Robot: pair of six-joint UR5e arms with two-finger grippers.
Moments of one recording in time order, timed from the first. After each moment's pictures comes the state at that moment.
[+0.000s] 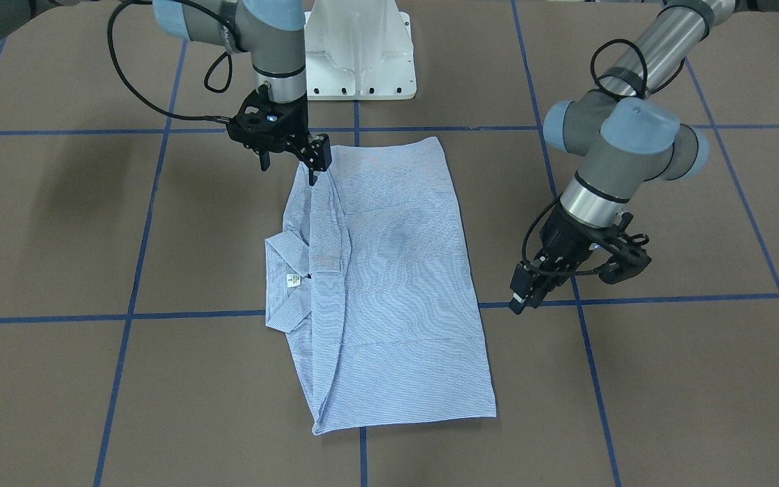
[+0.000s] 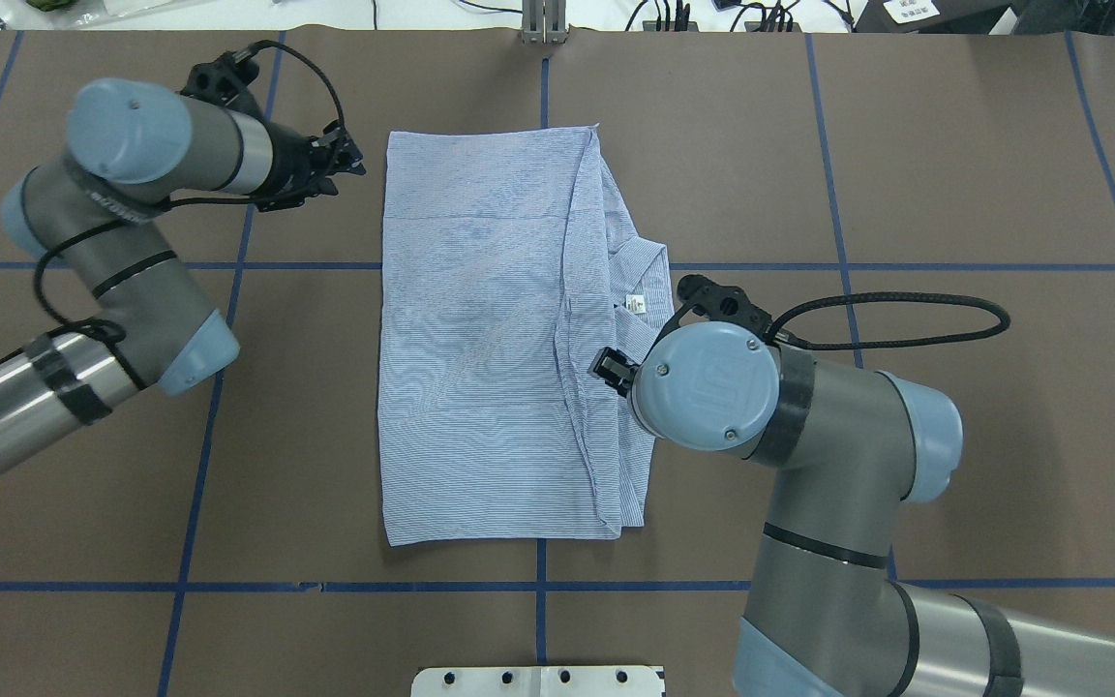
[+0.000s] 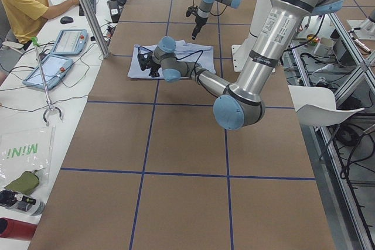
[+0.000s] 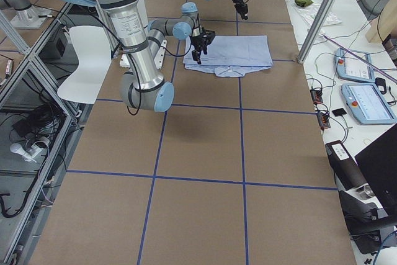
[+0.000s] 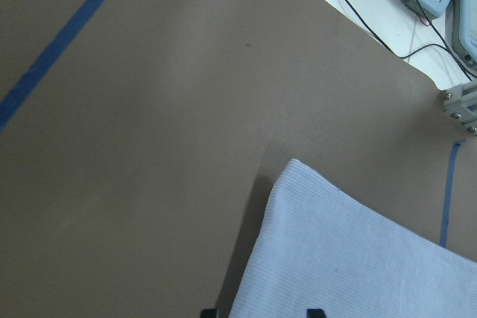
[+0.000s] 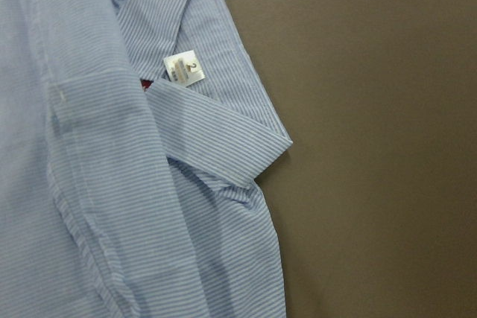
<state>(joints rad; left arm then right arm) -0.82 -2.00 -1.54 -2.34 -1.85 -1.62 0.35 -1.00 1.86 -1.73 1.55 1.55</state>
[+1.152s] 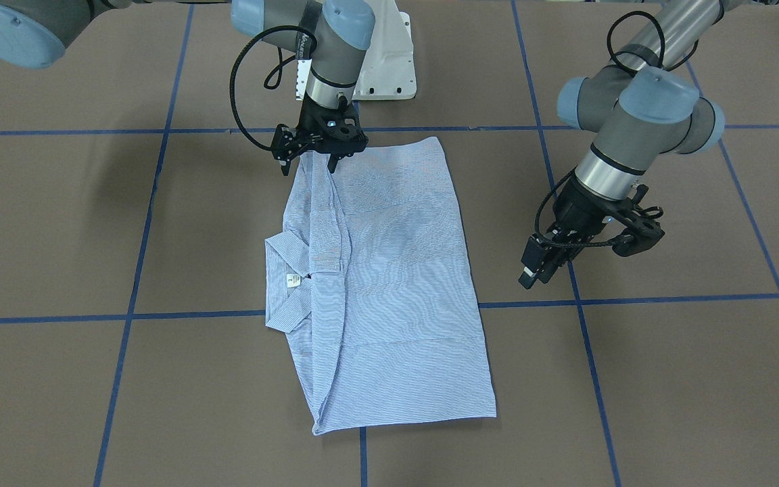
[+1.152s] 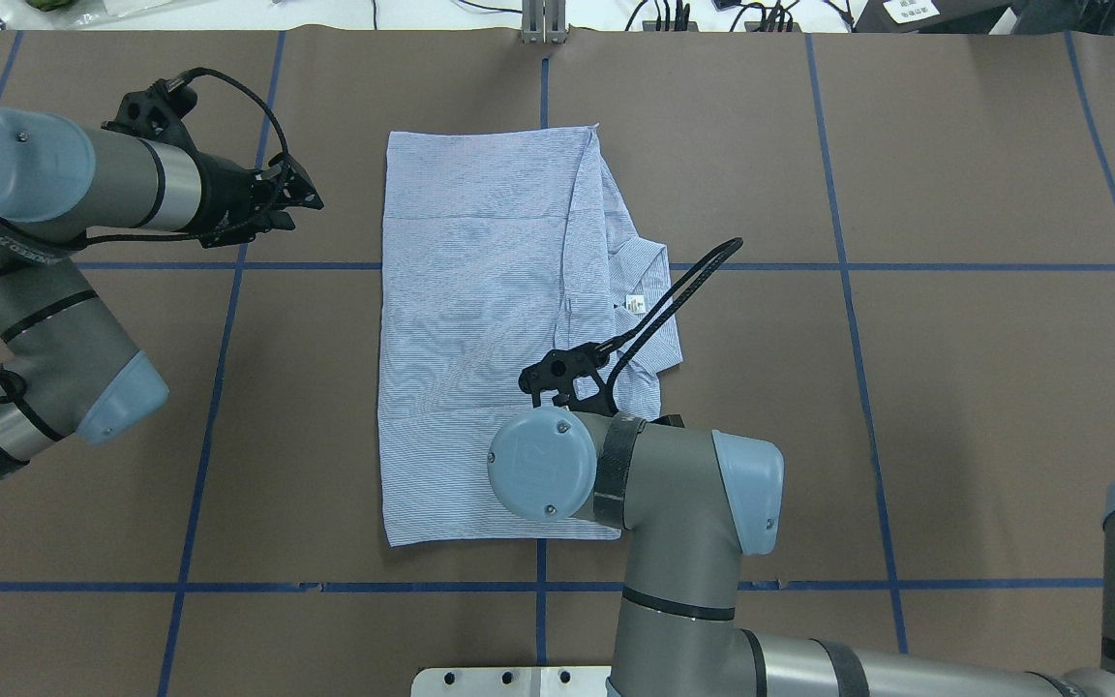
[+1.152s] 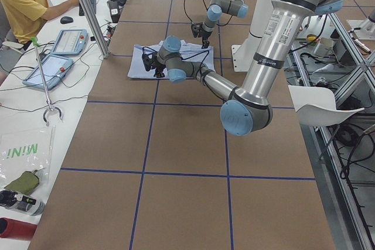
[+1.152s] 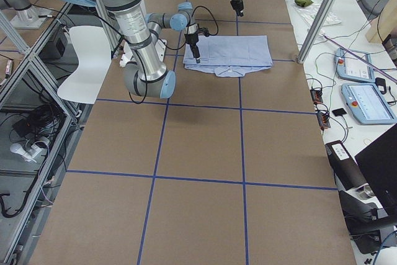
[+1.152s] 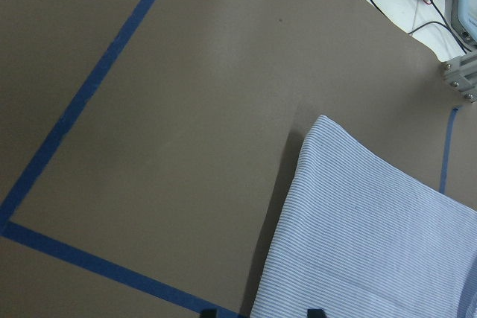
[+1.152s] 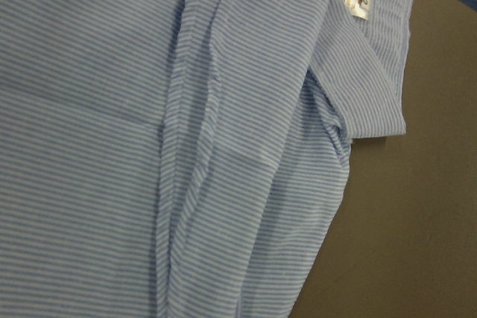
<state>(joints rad) -0.82 -1.95 -1.60 -2.31 -1.87 -1.62 0.26 -0.85 1.73 -1.95 1.46 1.05</state>
